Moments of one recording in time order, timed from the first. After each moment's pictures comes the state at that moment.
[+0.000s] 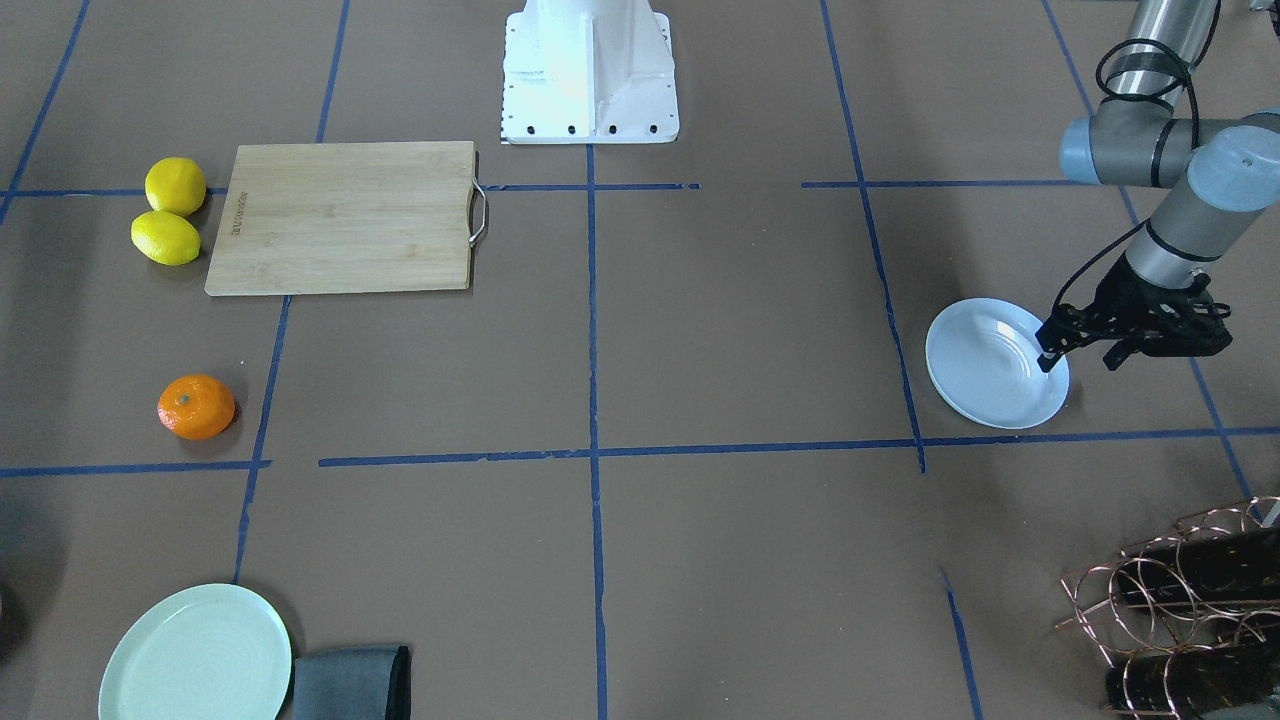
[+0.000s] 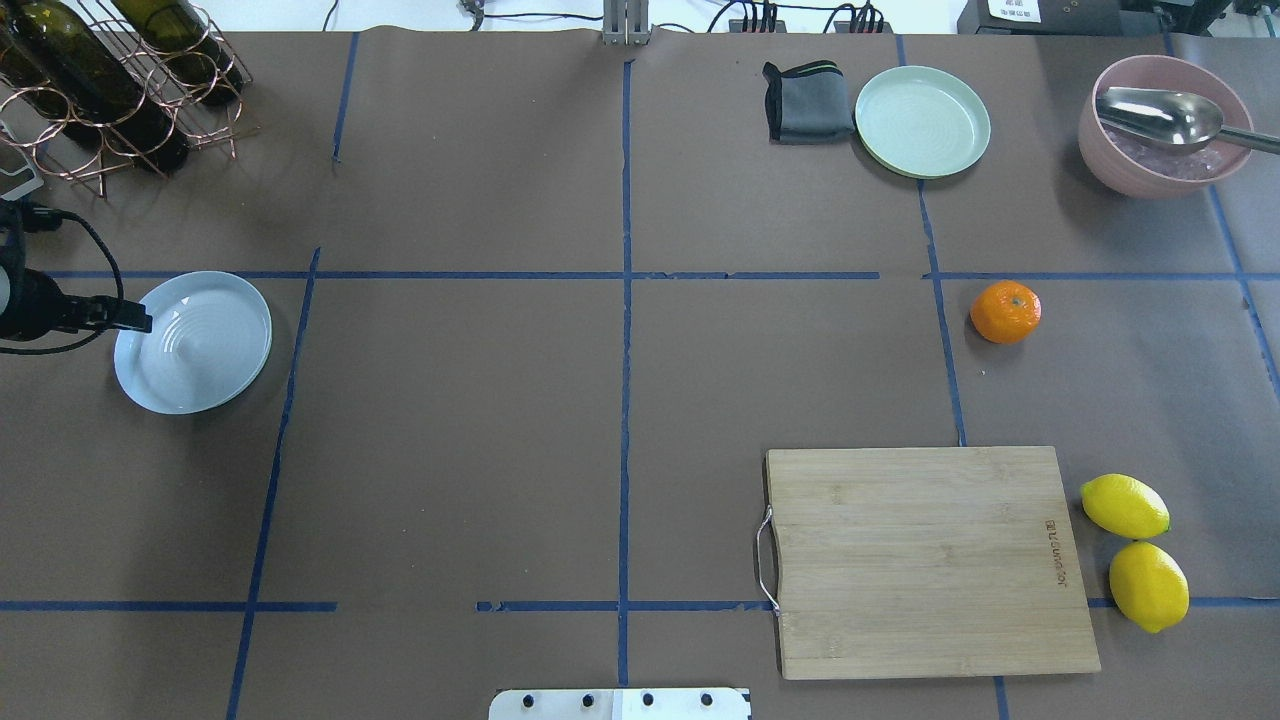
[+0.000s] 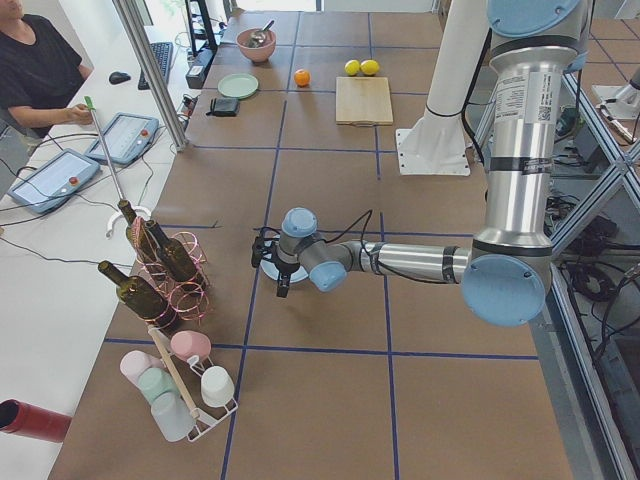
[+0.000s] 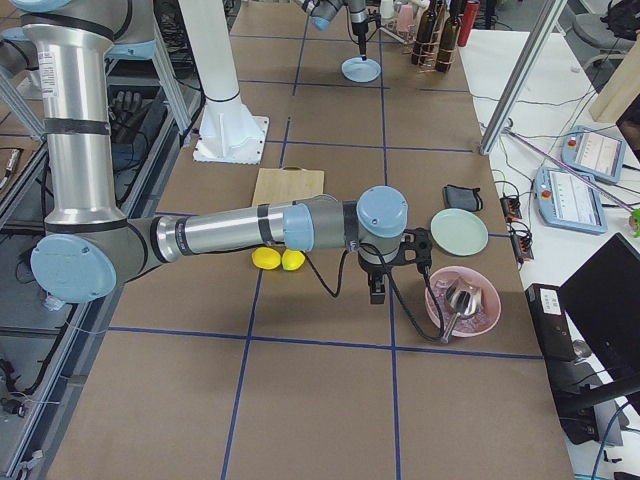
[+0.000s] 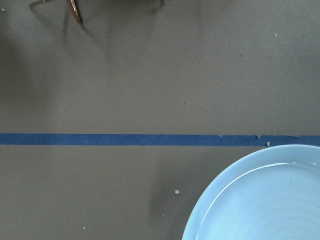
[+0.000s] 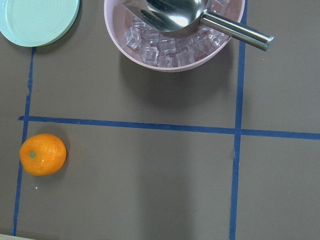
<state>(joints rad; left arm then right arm) -0.96 -1.58 -1.49 -2.39 -2.02 -0.89 1.59 -1.55 1.75 -1.65 2.49 0.03</state>
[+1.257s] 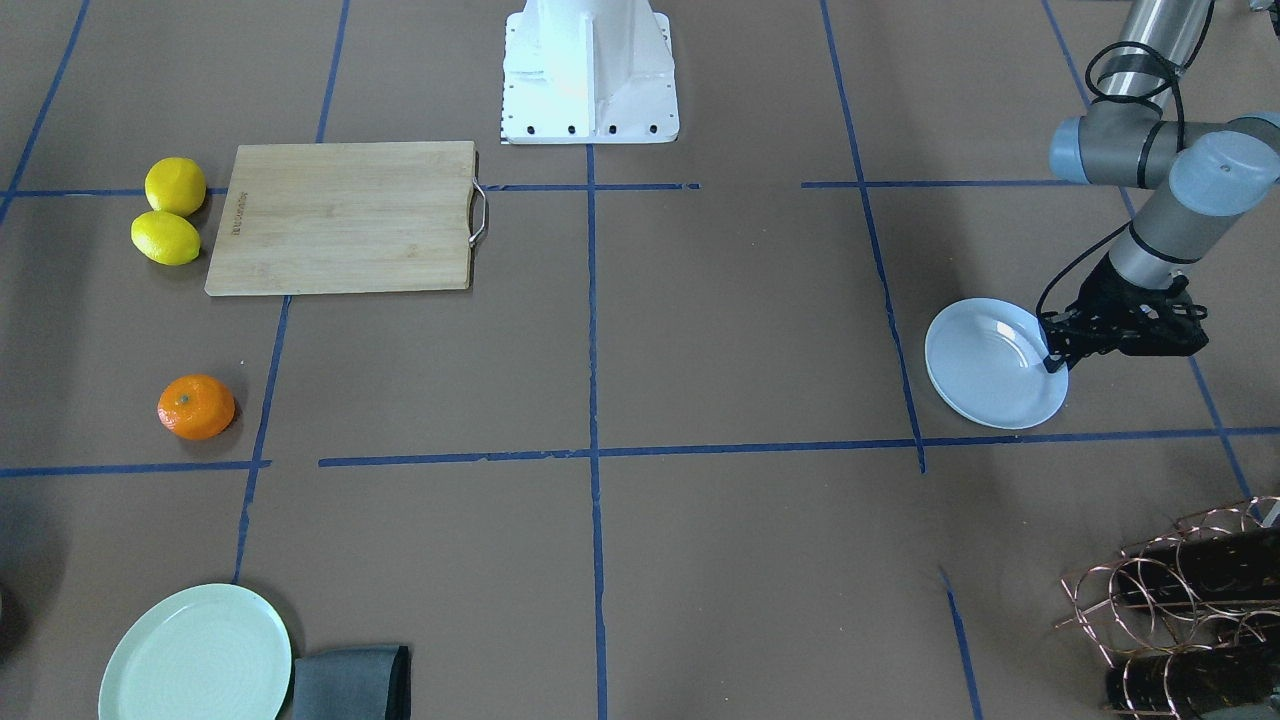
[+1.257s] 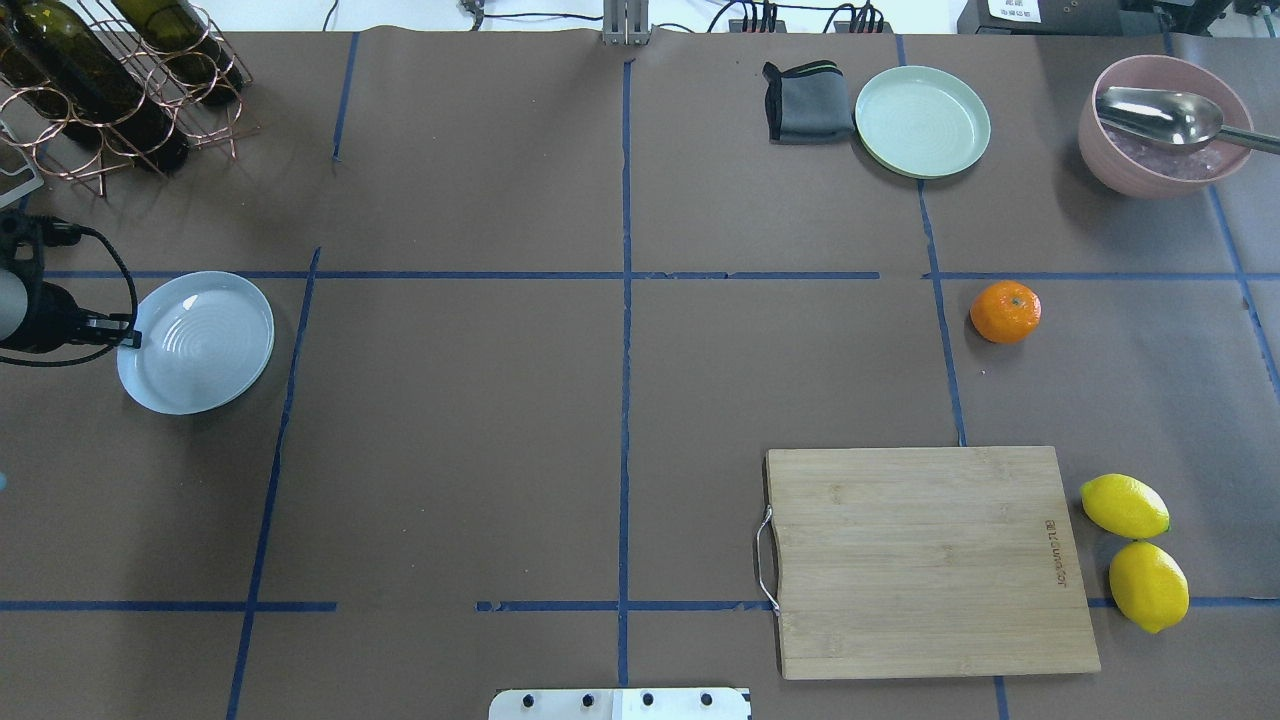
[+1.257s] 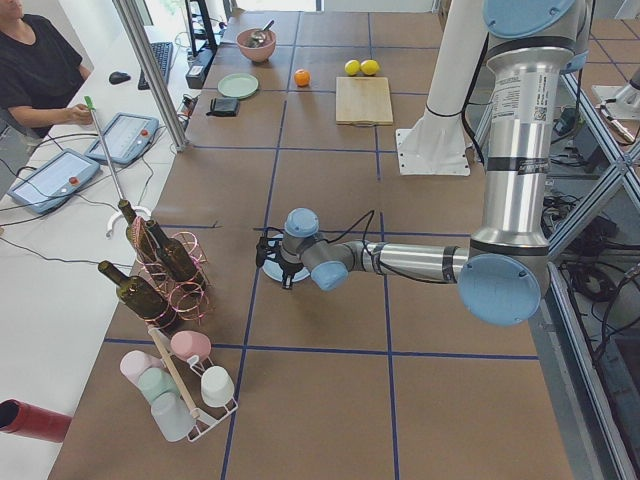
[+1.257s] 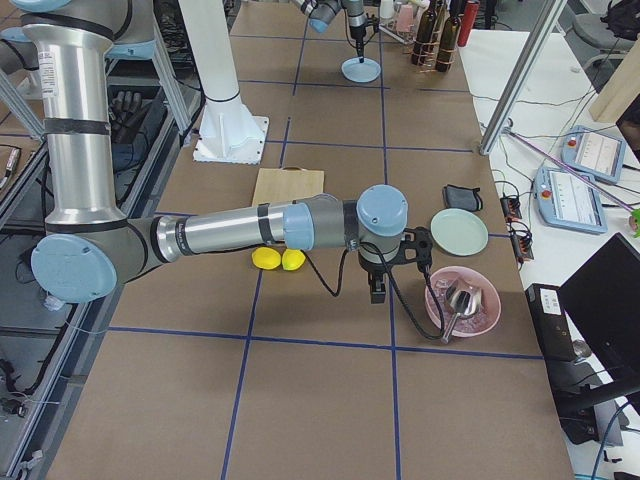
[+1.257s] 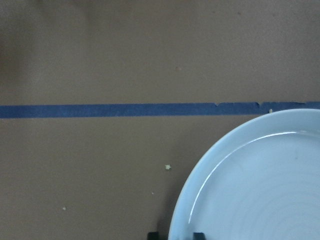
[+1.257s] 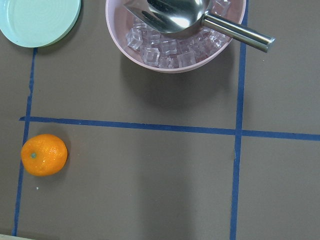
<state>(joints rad) -0.93 -1.58 -1.49 -2.39 -2.02 -0.89 1.59 -1.55 1.76 -1.65 2.49 0.03</state>
